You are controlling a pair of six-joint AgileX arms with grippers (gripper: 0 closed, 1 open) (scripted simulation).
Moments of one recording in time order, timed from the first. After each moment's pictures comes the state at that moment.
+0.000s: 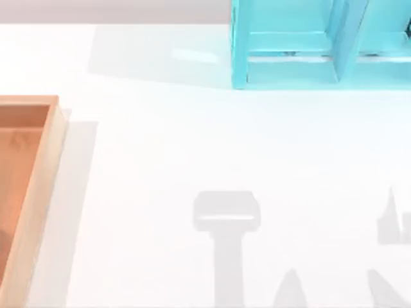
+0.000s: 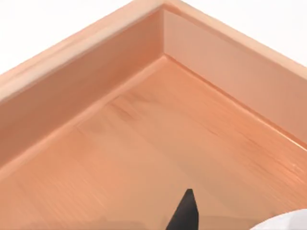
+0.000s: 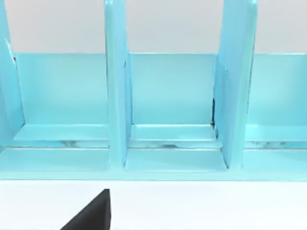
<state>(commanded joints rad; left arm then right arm) 0.84 1.77 1.08 -1.00 1.07 1.72 0.00 0.00 0.00 0.00 0.00 0.00</state>
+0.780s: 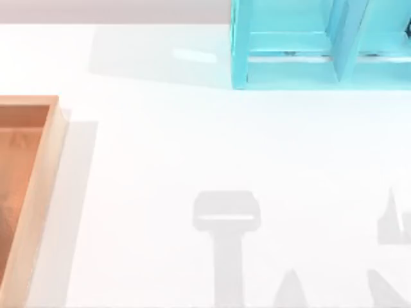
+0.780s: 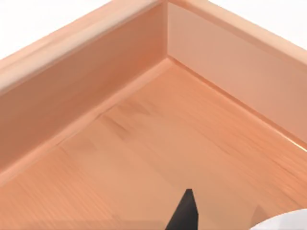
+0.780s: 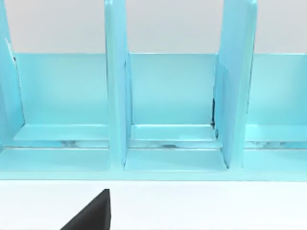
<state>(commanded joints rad) 0.70 1.78 0.93 -0.58 1.08 1.44 0.00 0.00 0.00 0.00 0.00 0.00</state>
